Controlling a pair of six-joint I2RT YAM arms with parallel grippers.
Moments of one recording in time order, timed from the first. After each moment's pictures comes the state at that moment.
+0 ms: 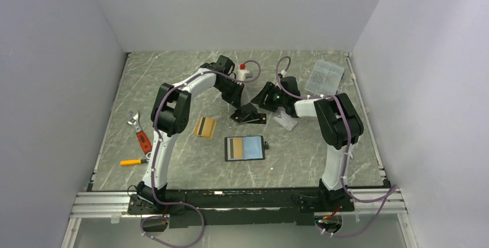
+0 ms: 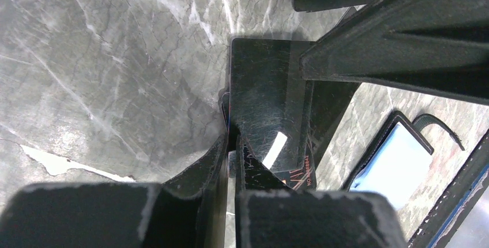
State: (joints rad) left arm -0.45 2.34 1.90 -0.75 0.58 0.20; right arm 0.33 1.96 1.00 0.34 -0.40 0.78
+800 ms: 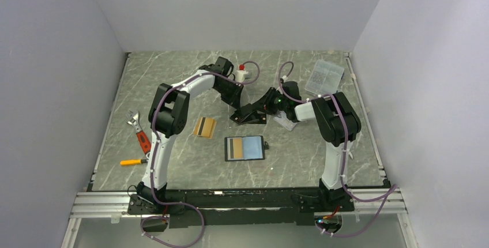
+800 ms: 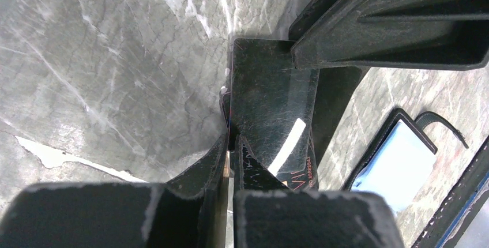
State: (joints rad) left arm -0.45 2.30 1.83 -0.68 0.58 0.20; right arm 0.32 2.01 0.93 0.52 -0.51 0.93
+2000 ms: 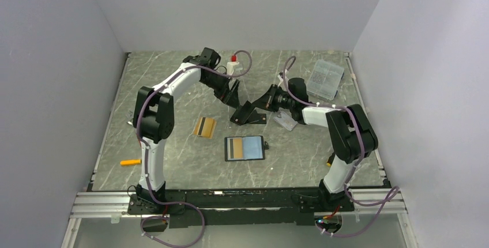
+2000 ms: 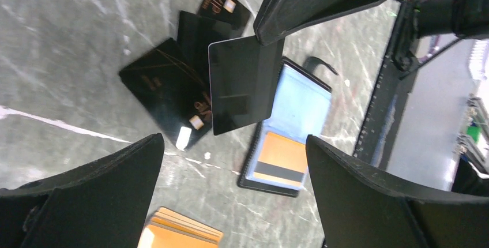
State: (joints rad) left arm -0.38 2.12 1.80 -0.86 0.85 0.33; right arm 0.32 1.78 0.85 0.46 -0.63 0.84
